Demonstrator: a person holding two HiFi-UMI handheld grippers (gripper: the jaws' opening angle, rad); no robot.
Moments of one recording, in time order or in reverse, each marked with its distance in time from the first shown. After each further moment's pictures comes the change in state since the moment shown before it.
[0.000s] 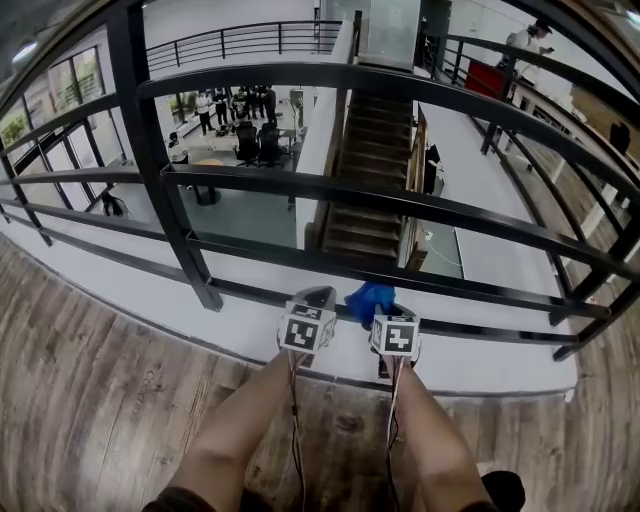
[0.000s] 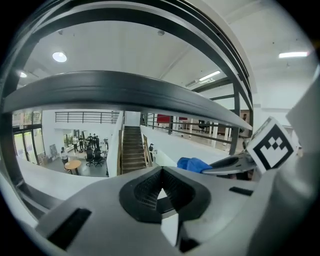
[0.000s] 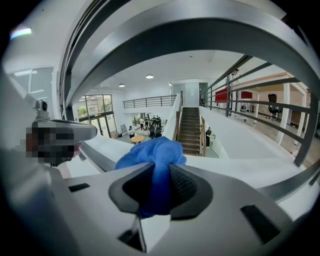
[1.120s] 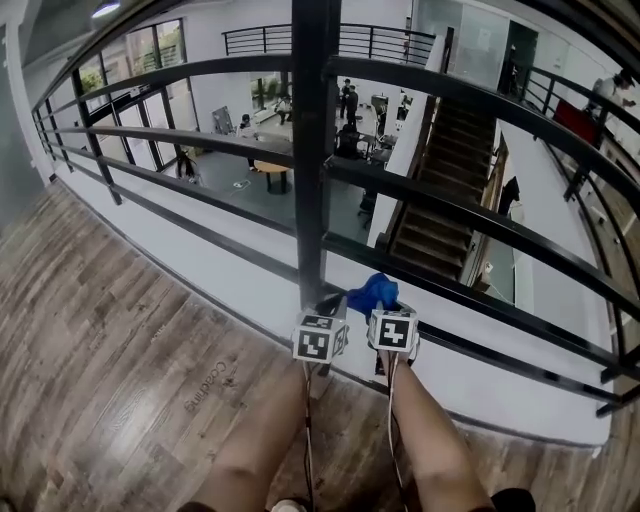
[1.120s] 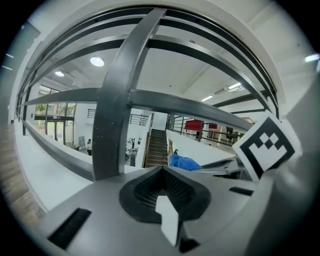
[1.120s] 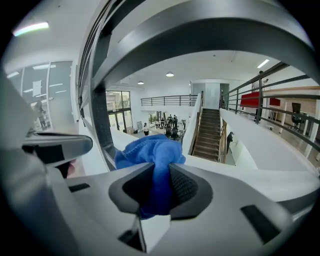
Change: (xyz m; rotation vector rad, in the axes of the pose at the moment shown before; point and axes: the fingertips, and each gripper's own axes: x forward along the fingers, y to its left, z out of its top) left arm -0.148 0.246 -0.061 -0.186 -0.064 0.265; right arm 0.088 0.305 0.047 -0.134 0.005 0.143
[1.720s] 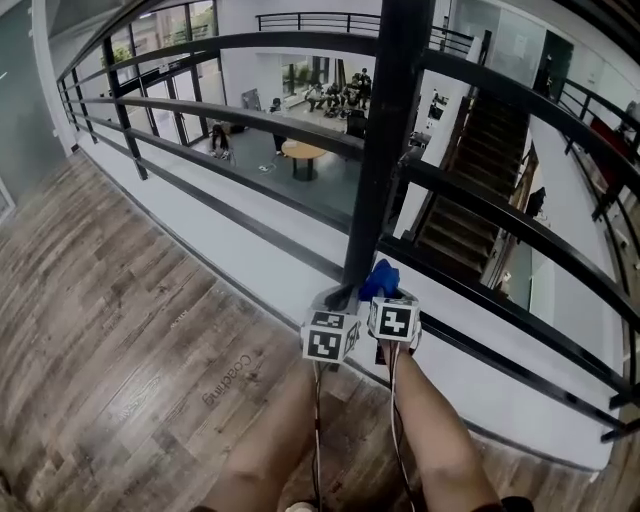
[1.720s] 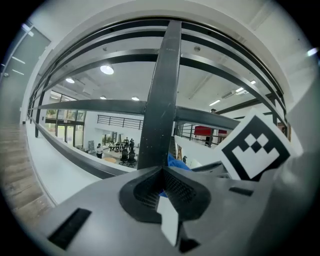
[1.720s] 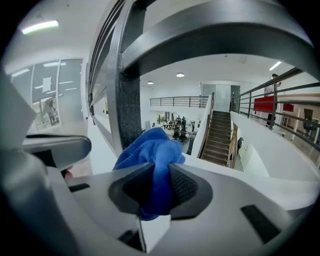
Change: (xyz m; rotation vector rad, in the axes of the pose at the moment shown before) left arm -0.029 0.087 0.012 -0.031 -0.075 0.088; right arm 0.049 0.110 0.037 -0.066 -0.019 0.081
